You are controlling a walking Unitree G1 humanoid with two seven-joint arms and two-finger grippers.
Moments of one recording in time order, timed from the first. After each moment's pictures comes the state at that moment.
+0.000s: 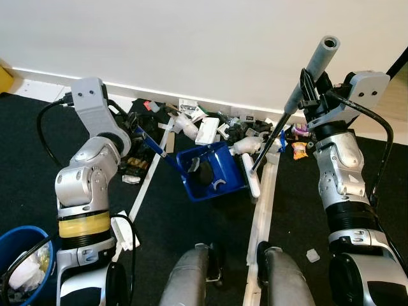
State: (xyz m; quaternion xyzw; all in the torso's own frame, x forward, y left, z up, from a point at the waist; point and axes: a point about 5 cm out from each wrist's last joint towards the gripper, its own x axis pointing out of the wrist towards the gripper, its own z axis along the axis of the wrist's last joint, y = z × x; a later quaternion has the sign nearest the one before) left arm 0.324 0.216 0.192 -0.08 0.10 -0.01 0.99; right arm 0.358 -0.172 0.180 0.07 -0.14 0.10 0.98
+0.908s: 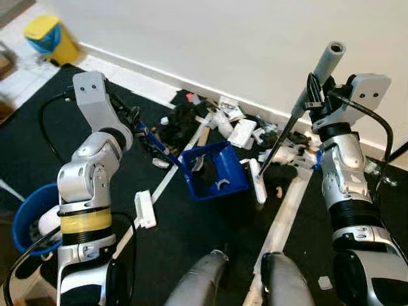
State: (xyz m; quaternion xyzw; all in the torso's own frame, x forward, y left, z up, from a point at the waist) left arm 0.328 0.211 0.195 -0.07 0.09 -0.02 0.99; right arm 0.362 -0.188 0.171 0.06 -0.12 0.06 0.99
